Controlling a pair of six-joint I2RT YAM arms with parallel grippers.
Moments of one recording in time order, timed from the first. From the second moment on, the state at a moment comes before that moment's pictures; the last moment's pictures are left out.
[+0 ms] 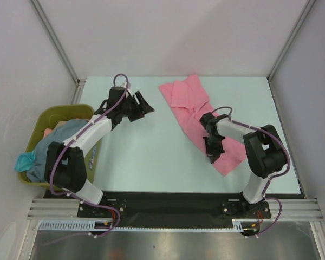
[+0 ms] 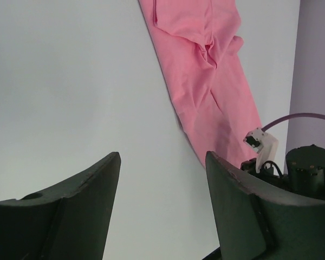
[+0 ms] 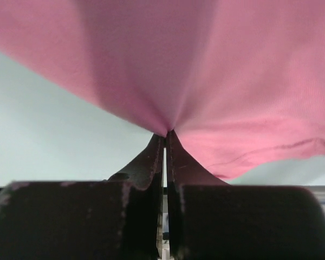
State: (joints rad) left arm -0.29 1.56 1.14 -0.21 0.28 -0.71; right arm 0.42 1.79 1.11 -0.90 0.03 0.36
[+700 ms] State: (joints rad) left arm -0.28 1.41 0.92 -0.24 0.30 -0.66; right arm 0.82 1.86 1.14 -0.59 -0.45 0.89
